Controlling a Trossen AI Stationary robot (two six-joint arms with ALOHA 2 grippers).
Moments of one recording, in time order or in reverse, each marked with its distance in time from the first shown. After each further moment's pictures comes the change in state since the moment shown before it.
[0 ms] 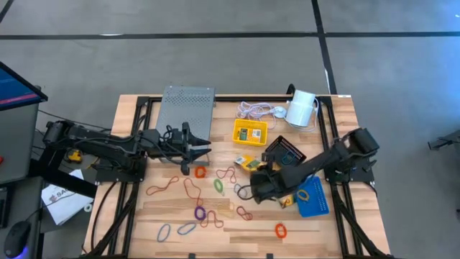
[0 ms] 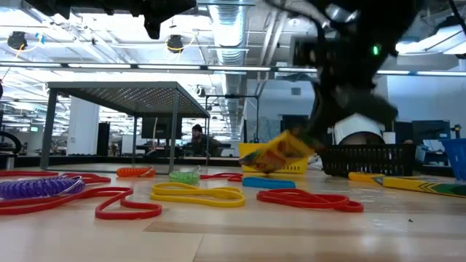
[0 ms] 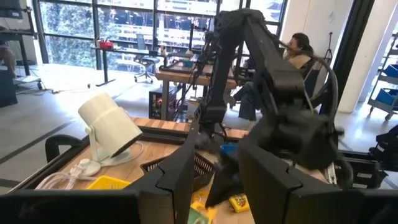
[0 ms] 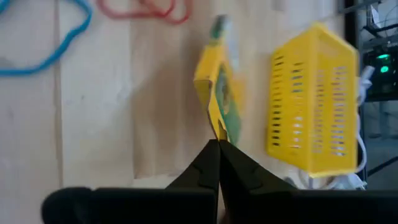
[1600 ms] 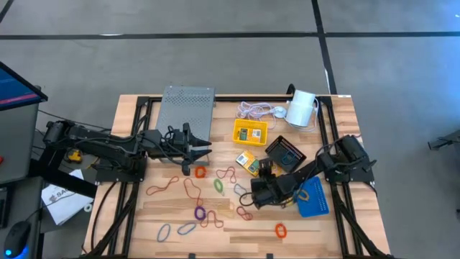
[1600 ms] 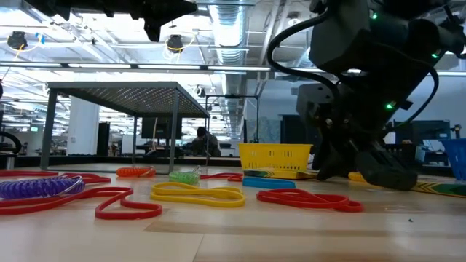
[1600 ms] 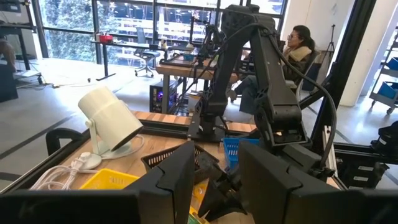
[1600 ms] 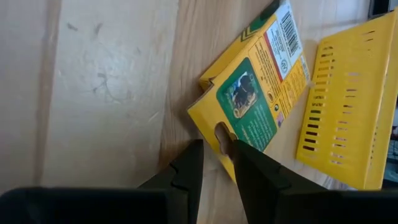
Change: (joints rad) left arm 0.000 0.009 0.000 -0.020 0.000 -0.001; right arm 0.021 0.164 -0.101 0.161 0.055 -0.129
